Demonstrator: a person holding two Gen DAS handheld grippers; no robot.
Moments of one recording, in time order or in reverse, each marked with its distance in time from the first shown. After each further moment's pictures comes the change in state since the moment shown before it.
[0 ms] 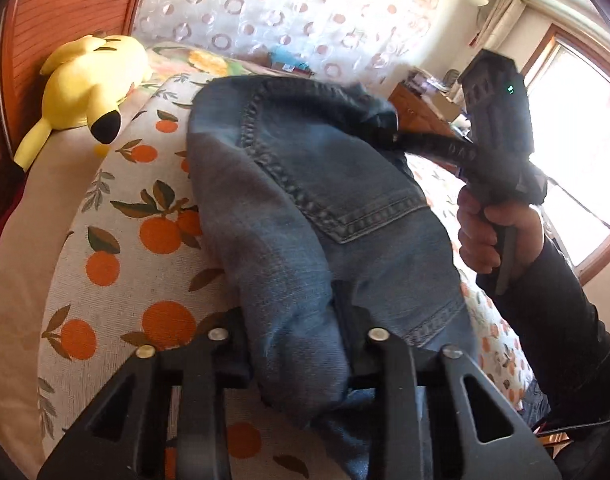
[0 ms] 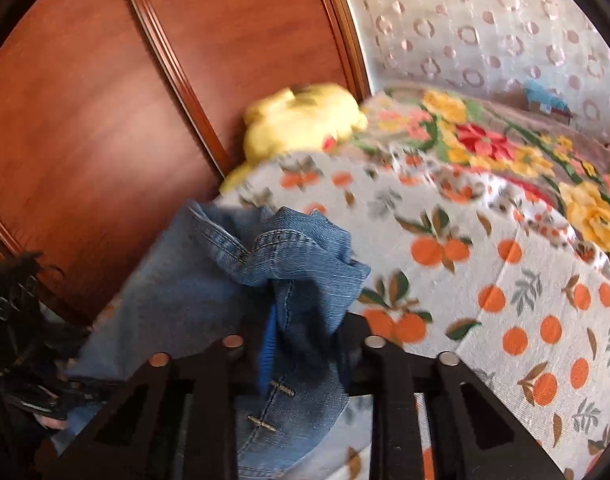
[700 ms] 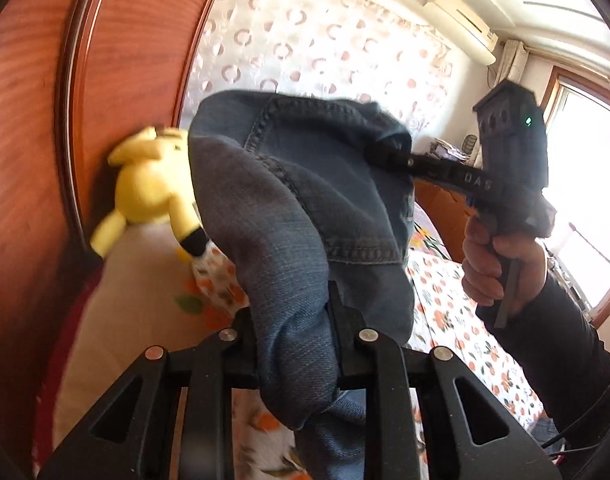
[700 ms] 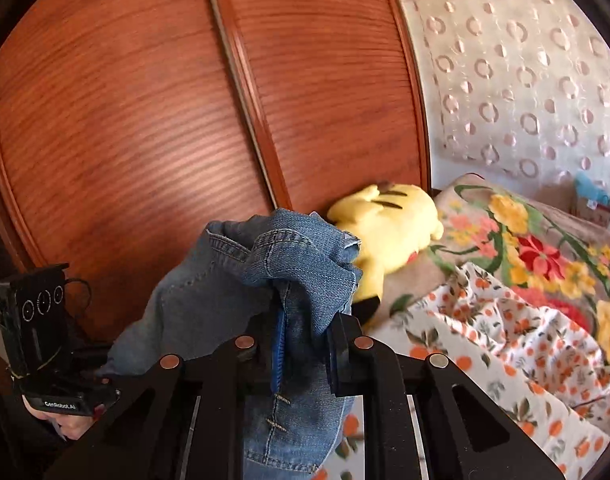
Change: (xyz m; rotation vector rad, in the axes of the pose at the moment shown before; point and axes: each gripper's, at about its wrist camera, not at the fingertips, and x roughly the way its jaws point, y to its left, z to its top) left arm -0.130 0.056 0.078 0.014 -0.271 0.126; right arm 0.002 0.100 0.097 -0.146 -0.179 0.102
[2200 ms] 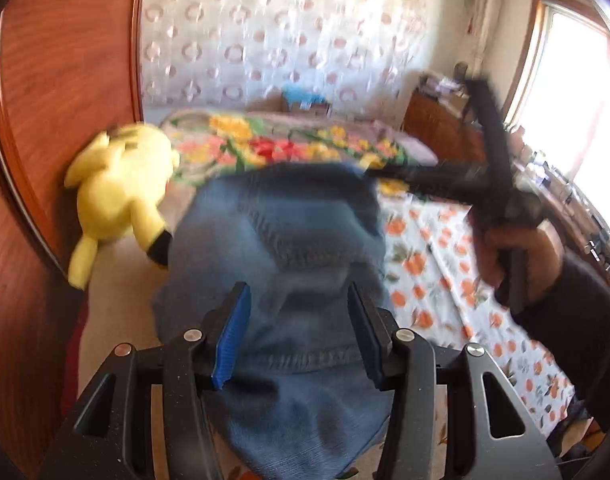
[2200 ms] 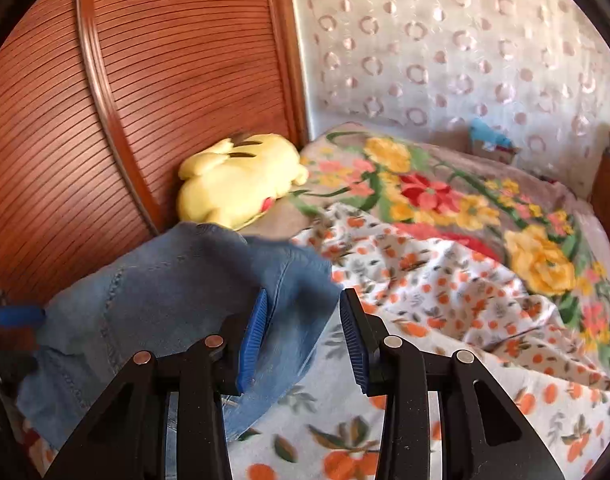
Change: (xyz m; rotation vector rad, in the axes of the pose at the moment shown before) left arm 0.101 -0.045 0.004 0.190 0.196 0.049; right arm 0.006 -0.075 -0.059 0.088 0.122 -0.465
